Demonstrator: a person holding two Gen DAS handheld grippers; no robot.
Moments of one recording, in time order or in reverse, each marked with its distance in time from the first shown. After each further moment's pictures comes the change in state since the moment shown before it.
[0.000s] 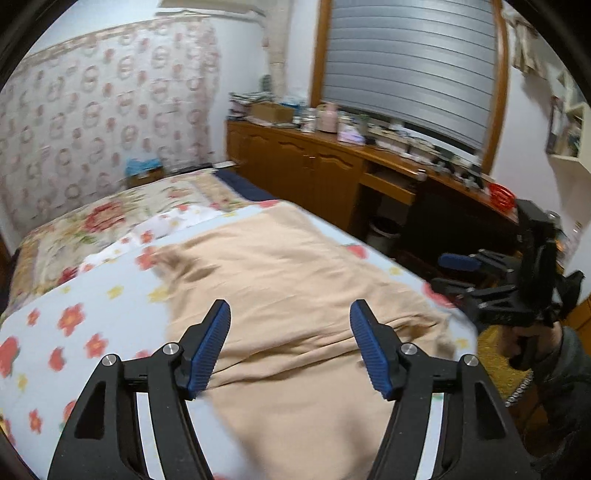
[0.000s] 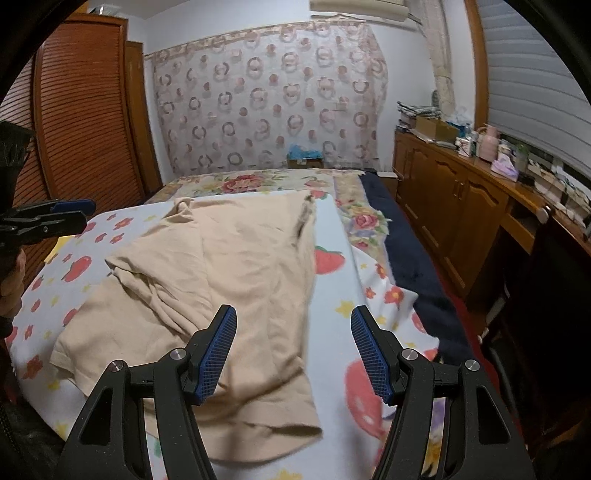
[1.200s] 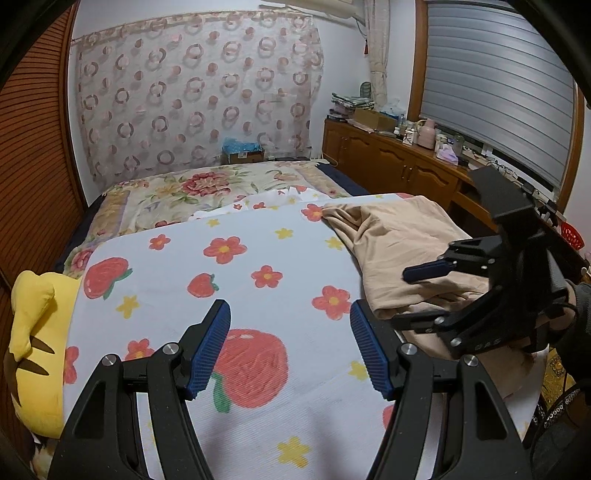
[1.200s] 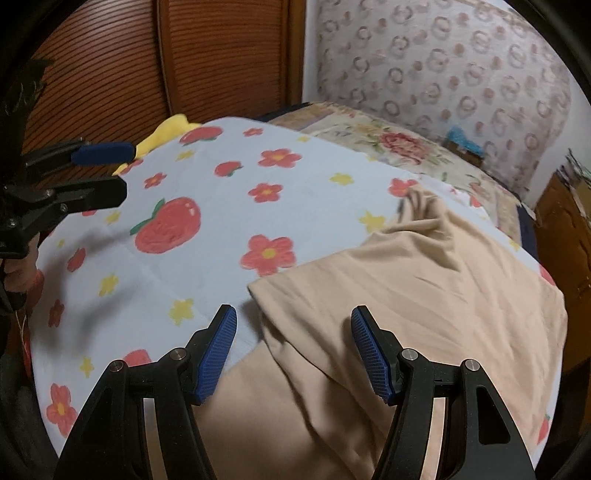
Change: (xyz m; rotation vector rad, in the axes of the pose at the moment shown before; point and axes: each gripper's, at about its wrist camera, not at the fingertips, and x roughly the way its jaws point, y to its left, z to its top) left arm -0.042 0.131 -0.072 -0.177 -0.020 0.269; right arm 0.160 0.166 0.084 -0.441 0.267 0.360
